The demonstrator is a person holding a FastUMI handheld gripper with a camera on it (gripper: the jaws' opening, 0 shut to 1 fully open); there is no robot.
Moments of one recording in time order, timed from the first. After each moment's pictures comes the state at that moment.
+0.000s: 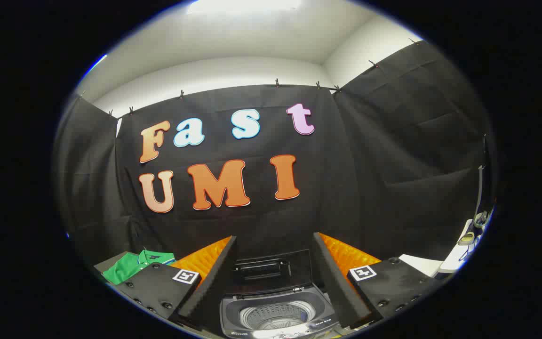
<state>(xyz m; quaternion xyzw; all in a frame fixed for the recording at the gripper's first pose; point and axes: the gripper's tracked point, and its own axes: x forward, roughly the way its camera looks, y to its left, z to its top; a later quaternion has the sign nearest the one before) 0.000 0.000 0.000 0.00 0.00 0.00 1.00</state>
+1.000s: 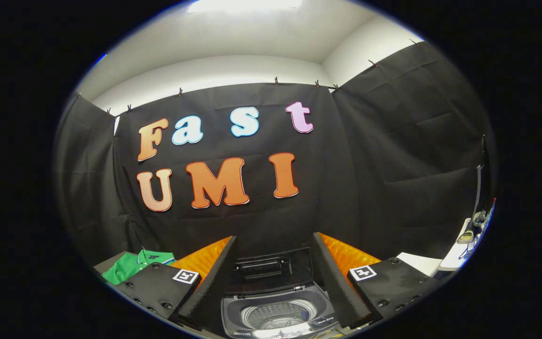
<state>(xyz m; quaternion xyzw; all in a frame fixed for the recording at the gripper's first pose) 0.002 0.007 -0.002 0.00 0.00 -0.01 1.00</state>
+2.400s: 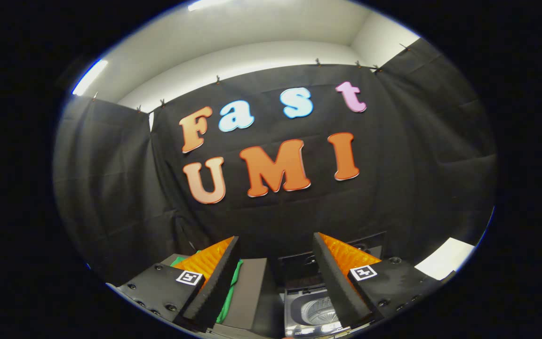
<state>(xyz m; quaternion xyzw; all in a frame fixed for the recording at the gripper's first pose) 0.030 0.226 -0.042 0.02 0.08 0.15 0.99</state>
